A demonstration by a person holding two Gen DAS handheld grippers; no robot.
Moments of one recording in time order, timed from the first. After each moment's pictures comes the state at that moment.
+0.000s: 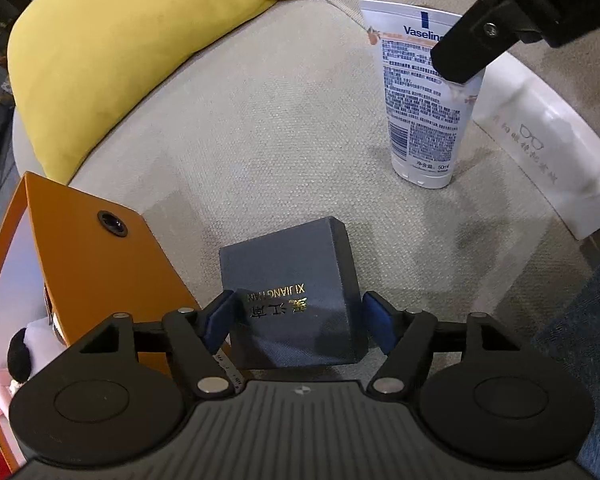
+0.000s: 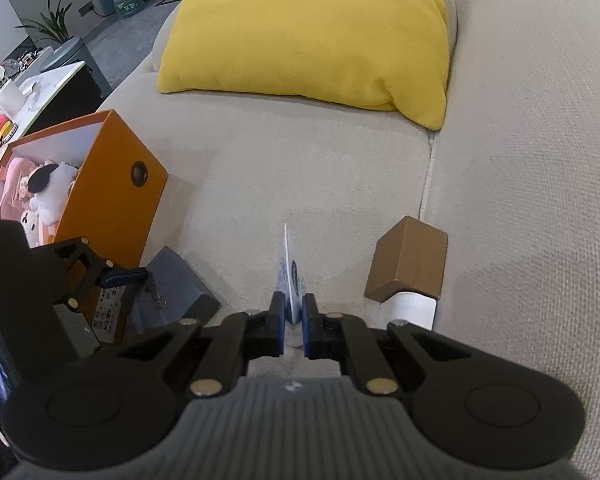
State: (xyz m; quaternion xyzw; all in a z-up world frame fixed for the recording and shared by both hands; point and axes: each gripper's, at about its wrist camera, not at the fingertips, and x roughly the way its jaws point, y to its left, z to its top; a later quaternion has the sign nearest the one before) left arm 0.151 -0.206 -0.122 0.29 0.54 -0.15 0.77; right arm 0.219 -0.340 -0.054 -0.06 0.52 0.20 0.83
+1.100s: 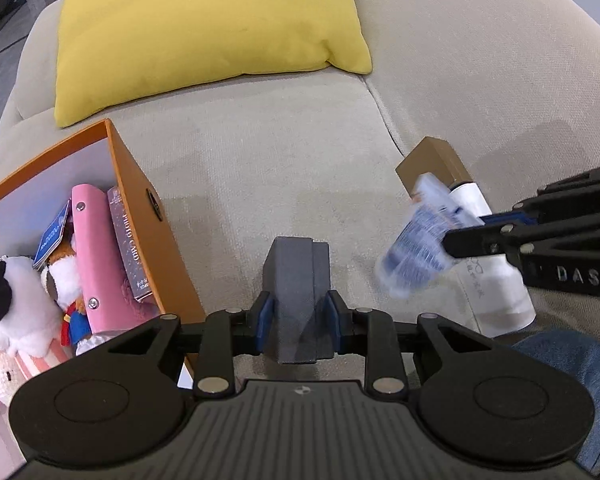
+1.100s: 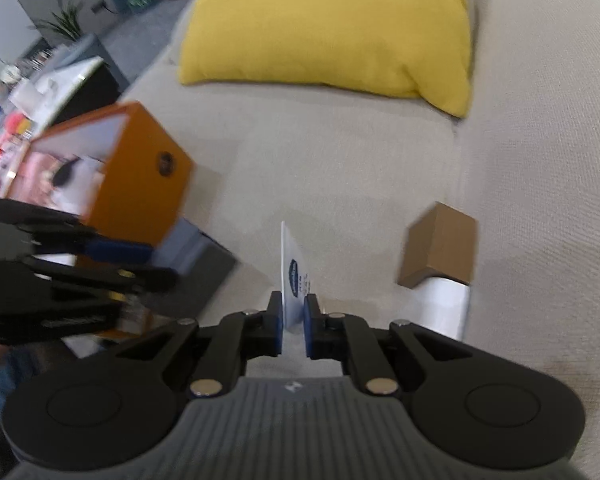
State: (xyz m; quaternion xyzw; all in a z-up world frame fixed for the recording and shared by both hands) left arm 0.179 -0.137 -0.066 0.05 0.56 -0.19 0.81; right arm 0.213 -0.332 -0.053 -0.03 0.53 0.24 0.81
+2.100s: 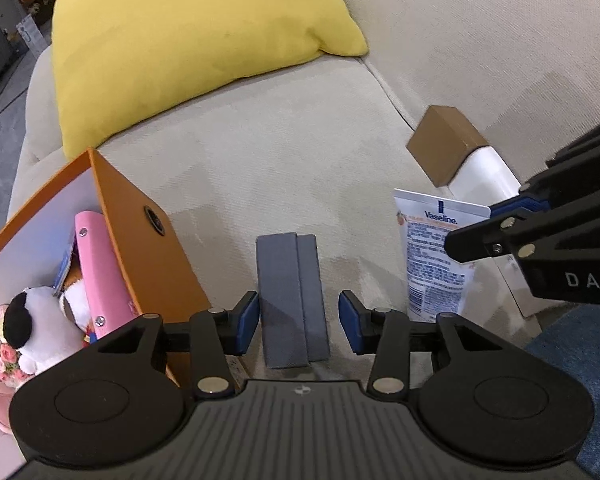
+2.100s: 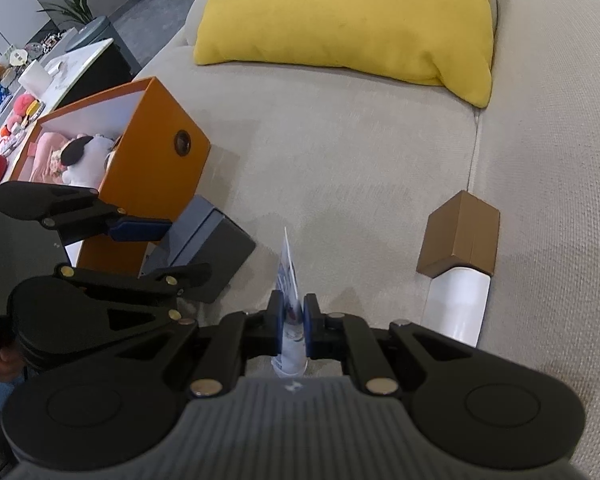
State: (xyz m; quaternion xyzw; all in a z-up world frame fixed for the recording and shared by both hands) left arm 0.164 -0.172 -0.076 0.16 0.54 -0.17 0.81; right arm 0.207 -0.318 -0.059 -0.05 0.56 0.24 0.79
